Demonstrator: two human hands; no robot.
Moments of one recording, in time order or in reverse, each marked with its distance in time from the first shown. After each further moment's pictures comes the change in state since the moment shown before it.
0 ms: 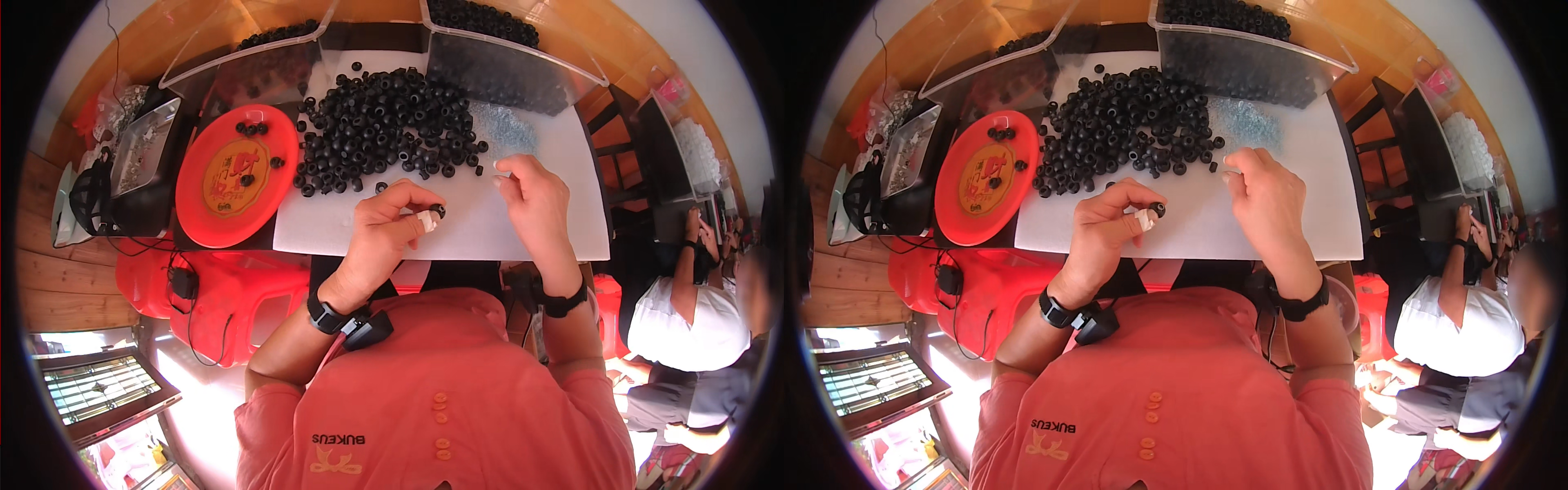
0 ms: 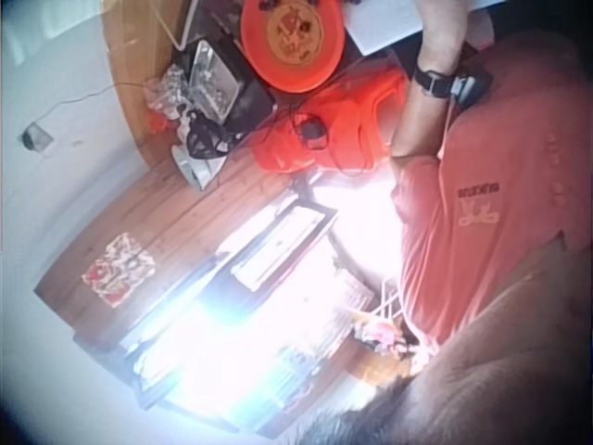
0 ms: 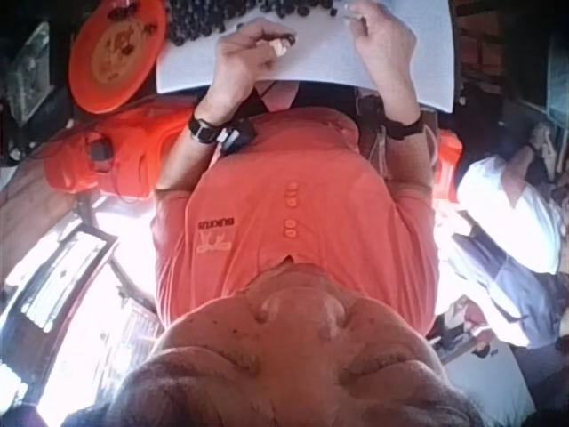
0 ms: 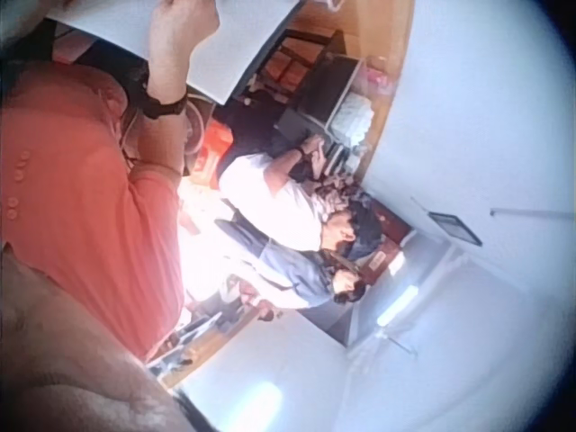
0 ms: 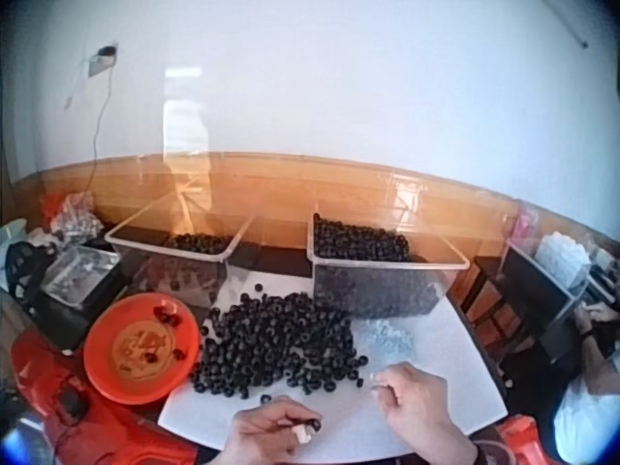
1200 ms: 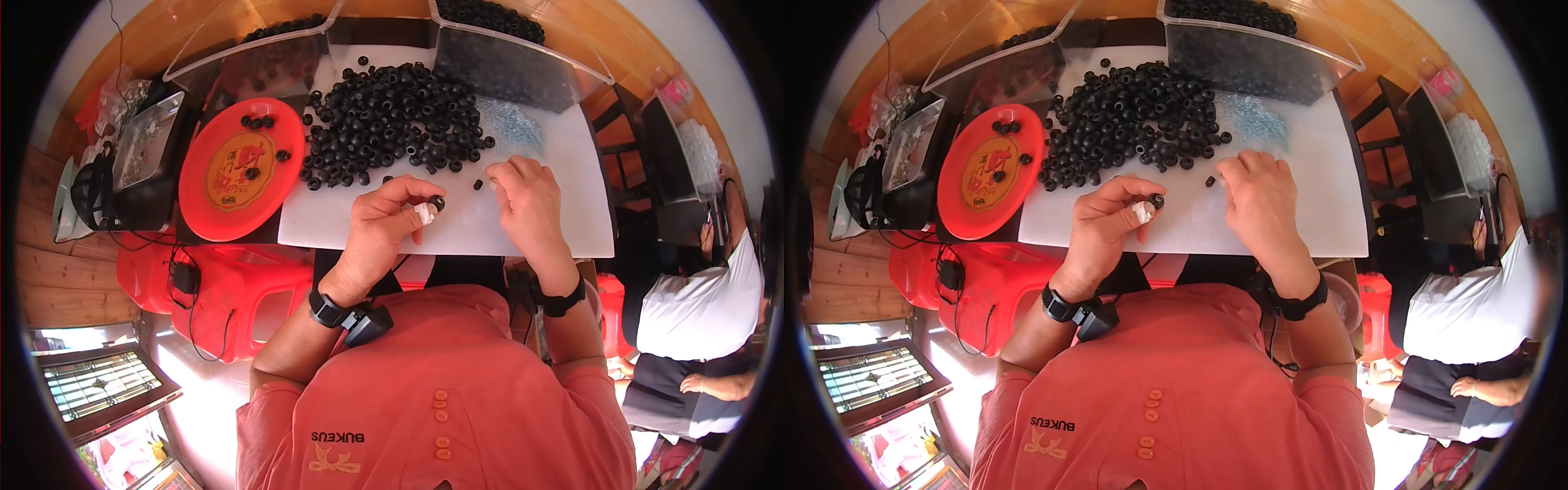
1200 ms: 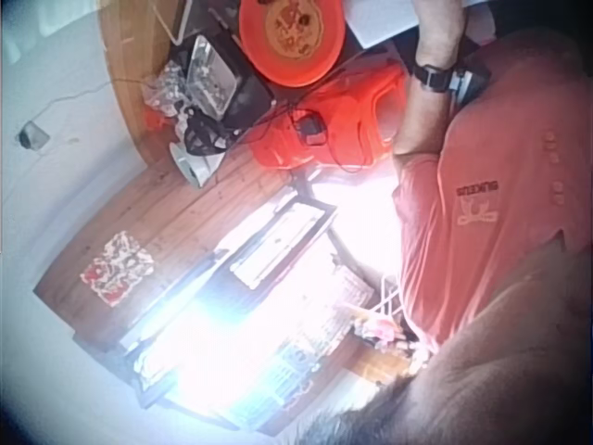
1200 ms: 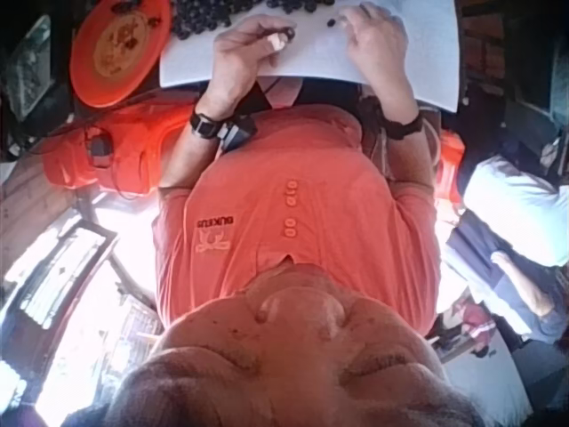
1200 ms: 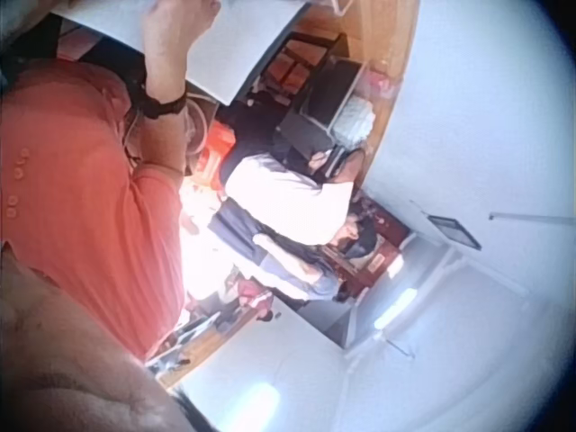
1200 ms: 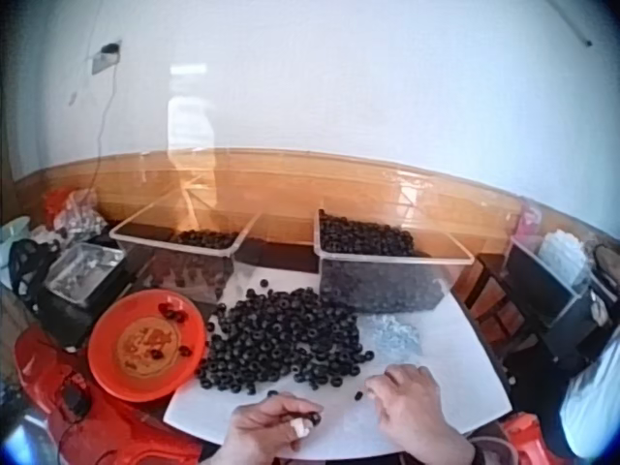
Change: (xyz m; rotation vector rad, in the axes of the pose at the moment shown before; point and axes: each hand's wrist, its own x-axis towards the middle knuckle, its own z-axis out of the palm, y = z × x) left_hand -0.003 -0.012 -0.009 -0.251 -0.019 -0.020; right_hand -0.004 -0.003 0.012 -0.317 -0.015 -0.278
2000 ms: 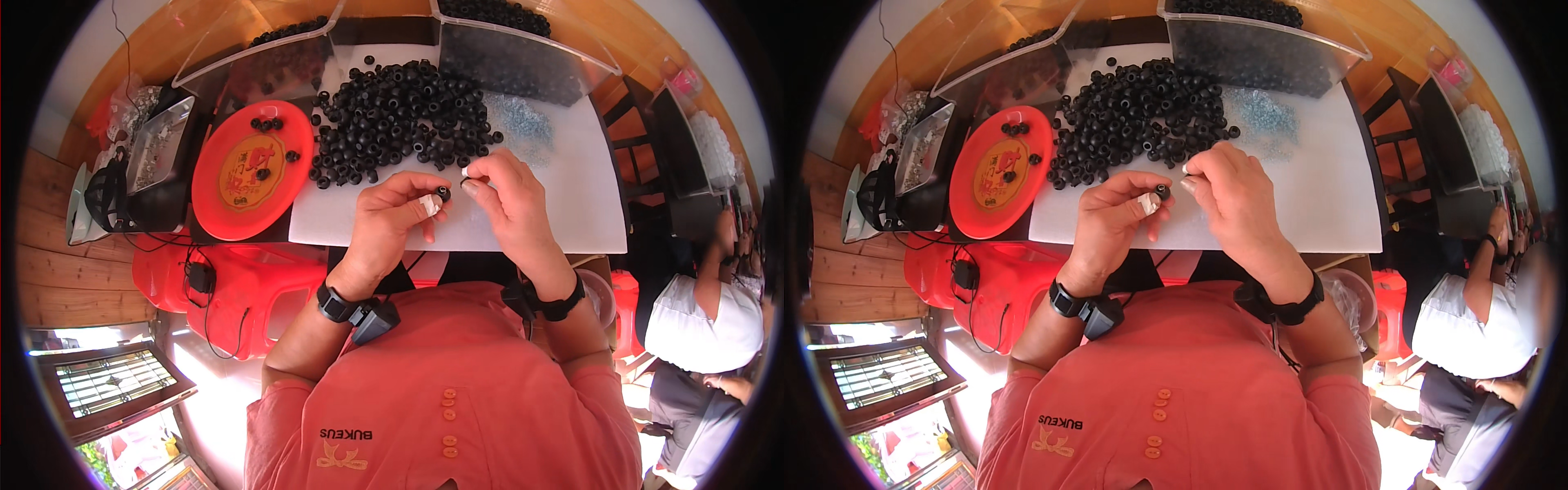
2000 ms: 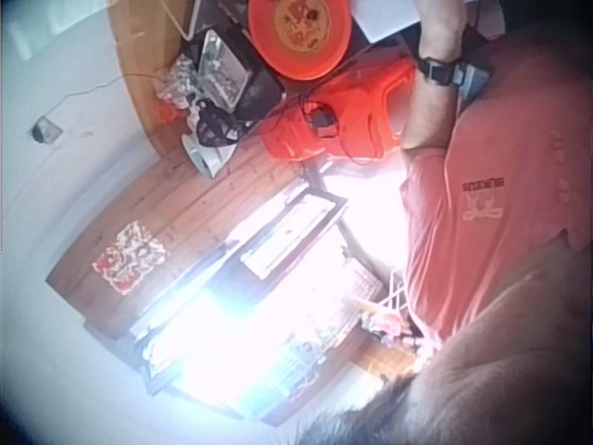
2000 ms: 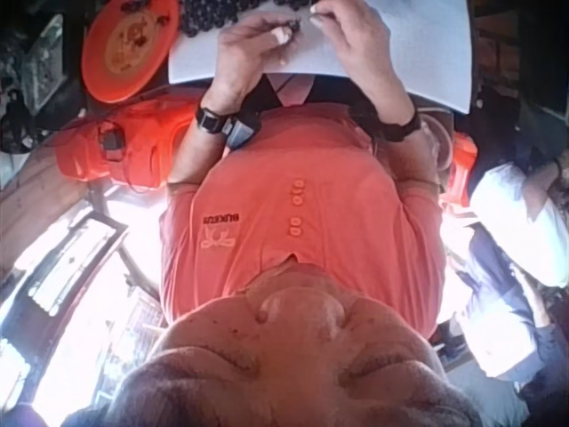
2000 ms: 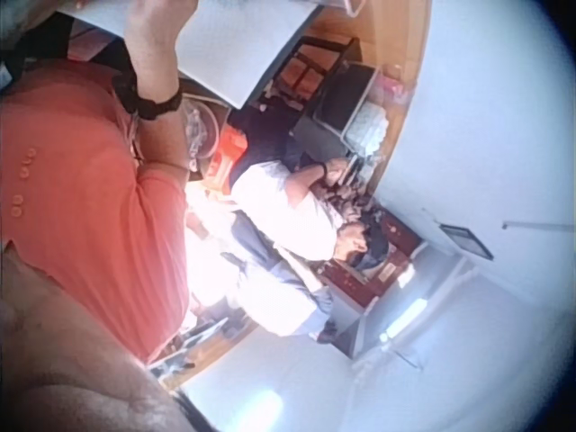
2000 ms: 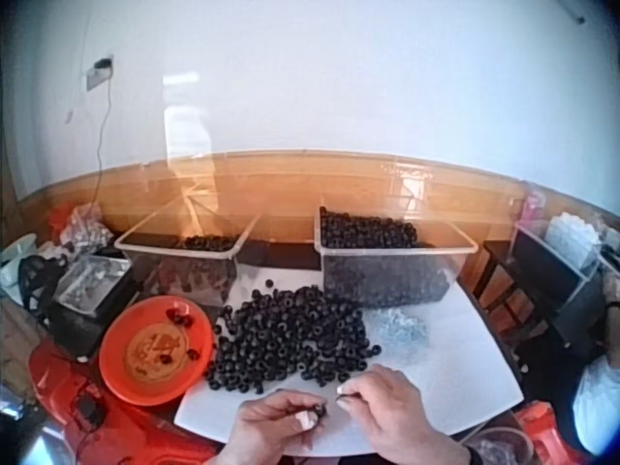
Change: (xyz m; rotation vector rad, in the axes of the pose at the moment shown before) left_hand 0.003 0.002 0.000 -0.094 0.032 -0.055; right_hand 0.009 -0.035 0.002 0.468 0.104 0.065
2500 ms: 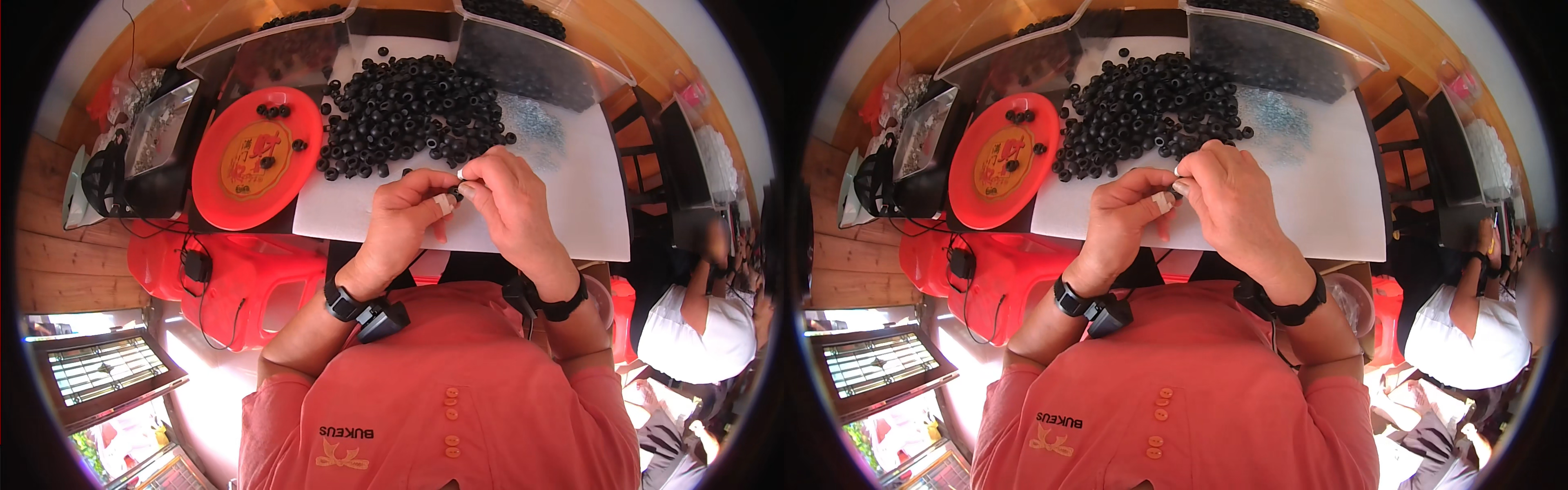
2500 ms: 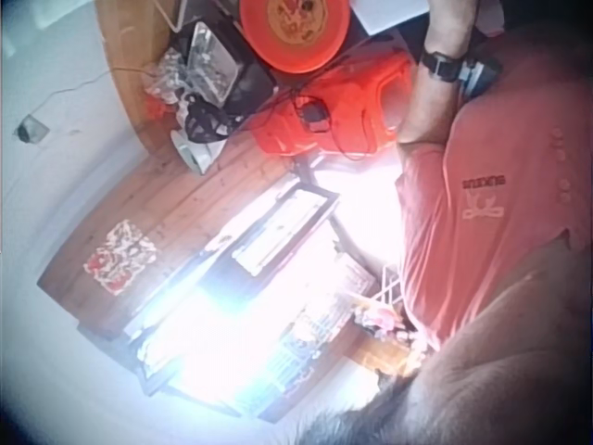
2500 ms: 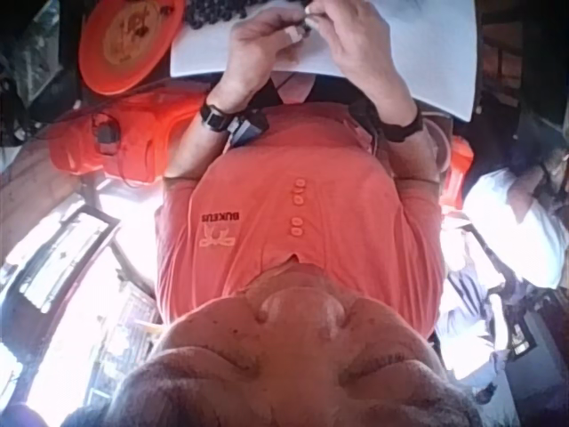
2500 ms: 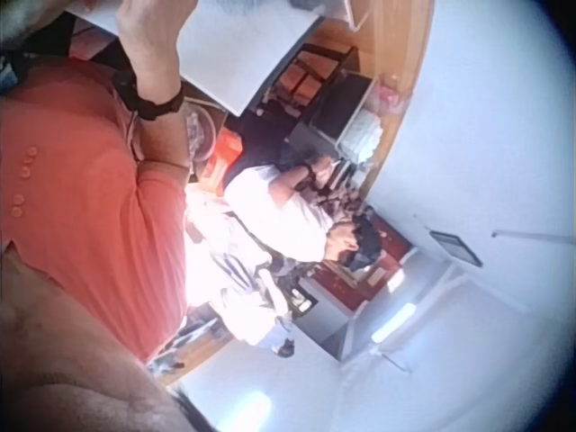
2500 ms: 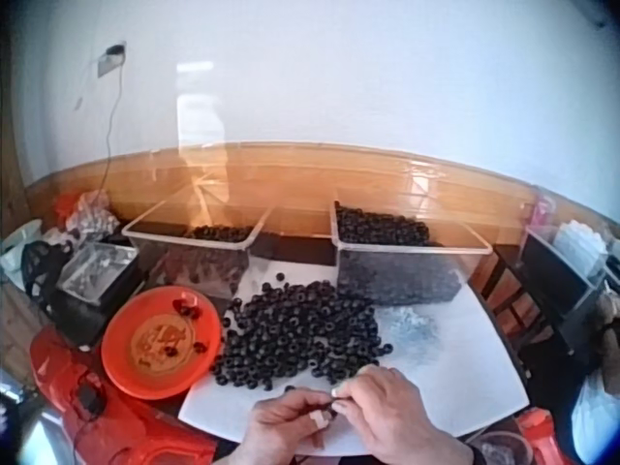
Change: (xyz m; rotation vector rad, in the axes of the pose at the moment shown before) left_hand -0.001 -0.004 0.006 0.082 0.050 0.028; right_hand 0.012 -0.014 0.002 0.035 -0.094 -0.116
